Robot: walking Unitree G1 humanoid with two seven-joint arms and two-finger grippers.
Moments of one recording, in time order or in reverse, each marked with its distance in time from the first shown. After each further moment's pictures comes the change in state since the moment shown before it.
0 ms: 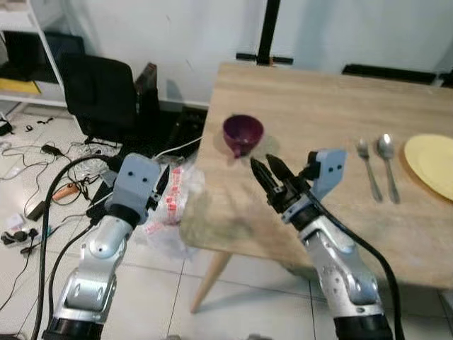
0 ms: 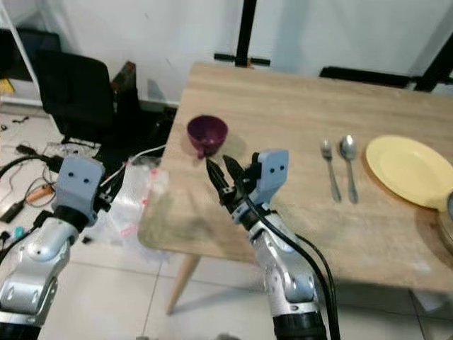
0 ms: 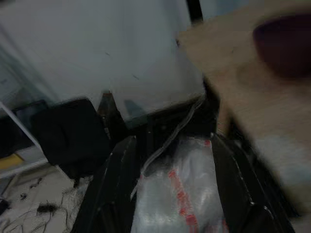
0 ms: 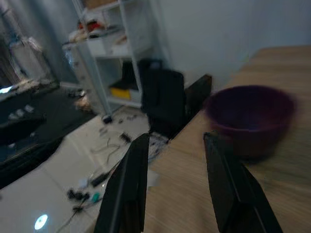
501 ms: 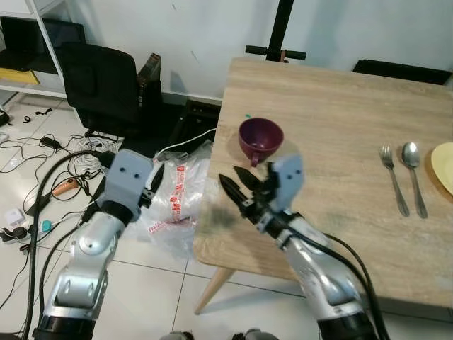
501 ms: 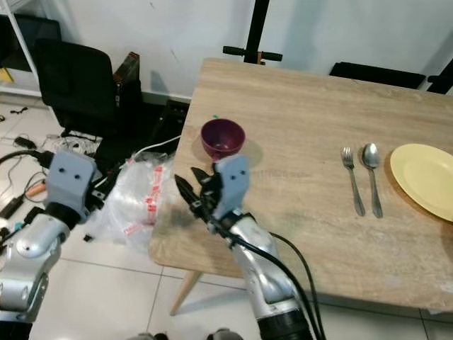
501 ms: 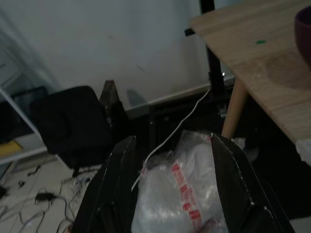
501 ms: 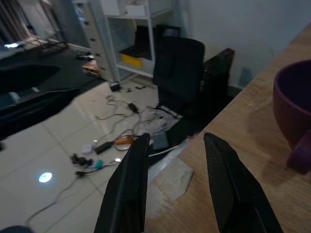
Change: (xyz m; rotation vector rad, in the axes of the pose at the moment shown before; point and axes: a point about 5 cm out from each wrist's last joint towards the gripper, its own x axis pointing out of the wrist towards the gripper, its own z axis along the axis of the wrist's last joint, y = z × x) left arm 0.005 0.012 0.005 -0.048 0.007 0.023; right arm 0.021 0.025 -0.022 -0.097 0.111 0.056
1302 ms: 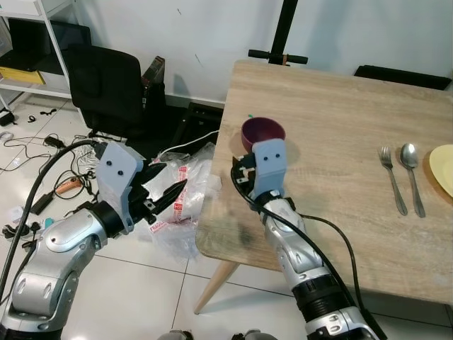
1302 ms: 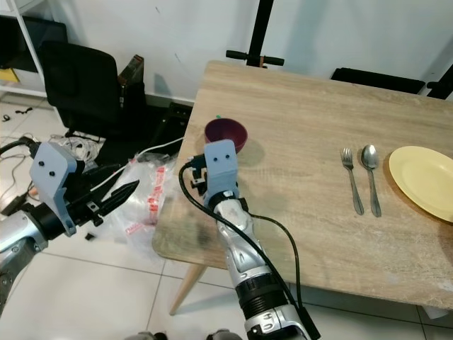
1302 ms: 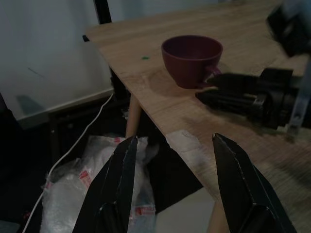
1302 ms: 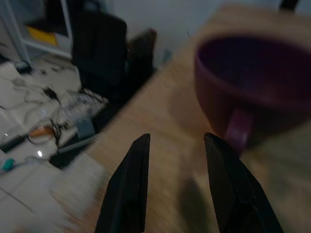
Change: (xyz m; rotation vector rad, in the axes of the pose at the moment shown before) left arm -0.024 -0.006 0.031 -0.194 -0.004 -0.474; right arm 0.026 -0.028 -0.023 -0.141 0.100 -0.359
